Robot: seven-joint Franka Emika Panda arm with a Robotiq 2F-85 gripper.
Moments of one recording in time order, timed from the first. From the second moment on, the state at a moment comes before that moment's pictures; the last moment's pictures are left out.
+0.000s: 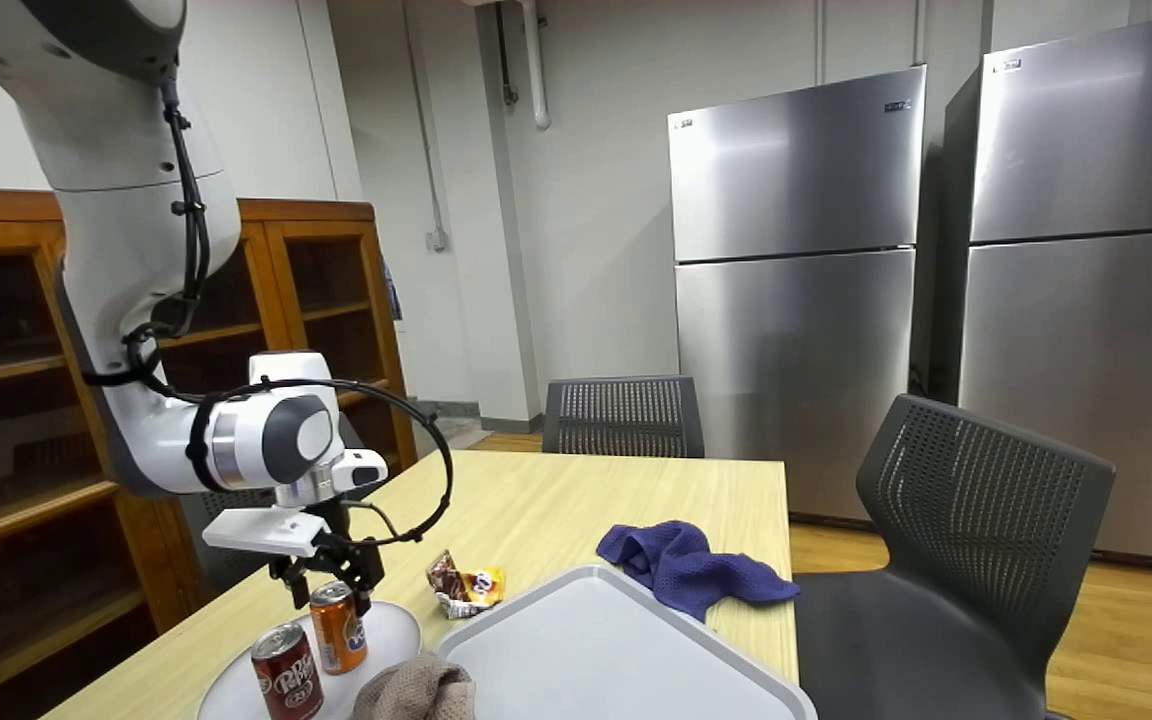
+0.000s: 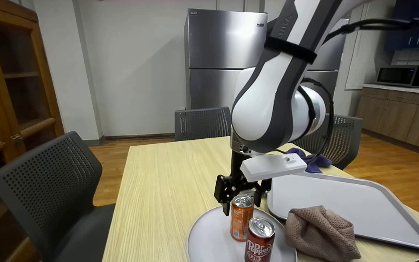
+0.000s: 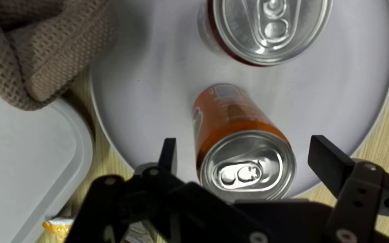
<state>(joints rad) 0.29 0.45 0.09 -2.40 0.00 2.86 0.23</state>
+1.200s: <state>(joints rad) 0.29 0.44 0.08 -2.40 0.02 2.90 0.23</state>
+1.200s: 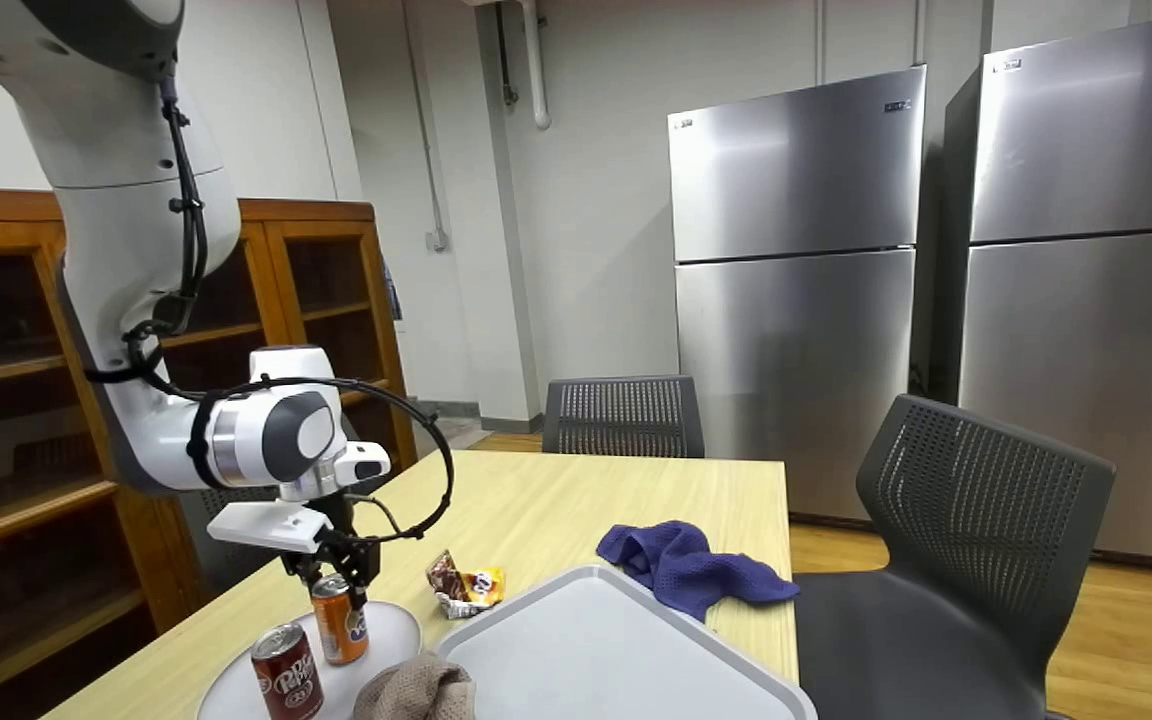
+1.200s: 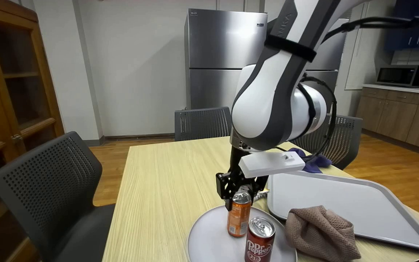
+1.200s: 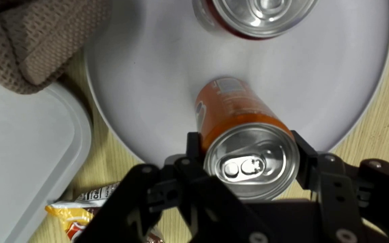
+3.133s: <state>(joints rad) 0.28 0.33 -0.26 -2.39 -0.06 2.81 0.61</state>
